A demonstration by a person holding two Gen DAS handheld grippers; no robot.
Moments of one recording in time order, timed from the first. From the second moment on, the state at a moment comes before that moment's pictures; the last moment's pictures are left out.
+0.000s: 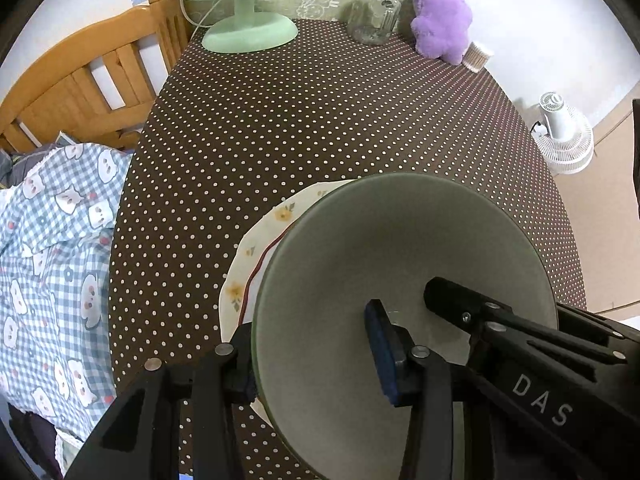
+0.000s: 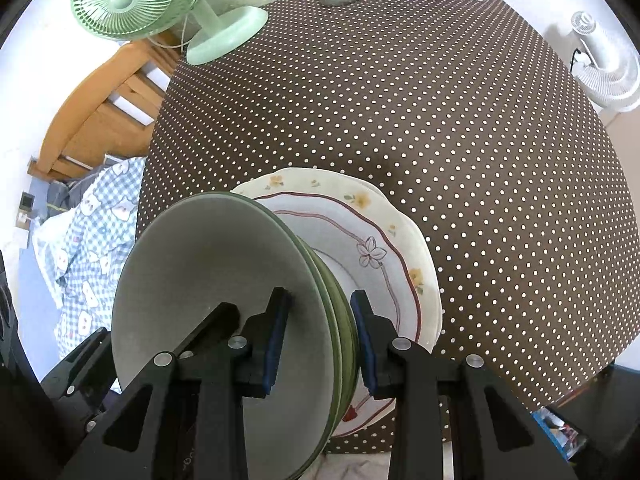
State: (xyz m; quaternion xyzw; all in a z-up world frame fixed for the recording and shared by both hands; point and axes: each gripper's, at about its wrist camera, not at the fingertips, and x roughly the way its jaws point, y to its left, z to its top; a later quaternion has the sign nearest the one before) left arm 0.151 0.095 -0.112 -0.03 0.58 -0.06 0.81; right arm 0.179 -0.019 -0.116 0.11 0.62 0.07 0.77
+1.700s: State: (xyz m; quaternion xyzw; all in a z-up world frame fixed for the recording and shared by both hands) left arm 0.065 0.048 -0.026 0.00 0.39 0.06 0.92; right arm 0.097 -0.100 -0.013 0.01 0.39 0.09 0.92
